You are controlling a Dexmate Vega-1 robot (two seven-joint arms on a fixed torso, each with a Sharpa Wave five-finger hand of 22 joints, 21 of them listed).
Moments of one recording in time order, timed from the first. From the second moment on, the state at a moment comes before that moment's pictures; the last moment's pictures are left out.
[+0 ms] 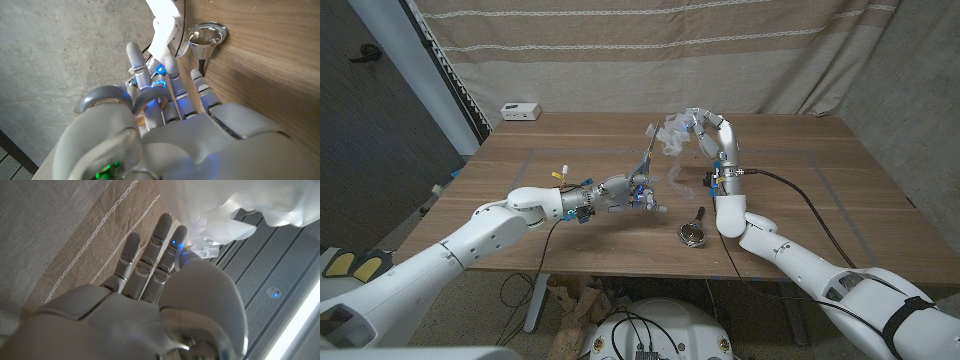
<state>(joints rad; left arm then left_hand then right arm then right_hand) 0.91 0.87 0.50 -1.81 -0.89 0.13 -0.61 0.66 0.19 0.36 -0.04 0.32 1.20 0.07 0.41 0.54 0.62 -0.09 1.57 1.24 0.55 -0.05 1.06 1.02 0.31 0.10 0.26 0.25 -0.67 -0.33 -0.65 -1.00 -0.47 0.81 -1.06 1.08 0.20 0.21 0.05 0.24 0.88 -0.20 0.21 0.44 1.09 -0.19 0.46 0.47 1.08 -0.19 0.50 0.40 0.25 -0.04 1.55 0.21</state>
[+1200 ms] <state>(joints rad) 1.07 0.94 0.41 -1.88 -0.89 -0.01 -0.52 0.67 0.17 0.45 -0.03 0.23 1.23 0.07 0.41 0.54 0.63 -0.08 1.57 1.24 0.58 -0.05 1.05 1.04 0.30 0.10 0.26 0.26 -0.71 -0.33 -0.63 -1.08 -0.41 0.71 -0.99 1.08 0.20 0.21 0.05 0.24 0.89 -0.19 0.21 0.44 1.10 -0.19 0.45 0.47 1.09 -0.19 0.50 0.41 0.25 -0.04 1.55 0.21</state>
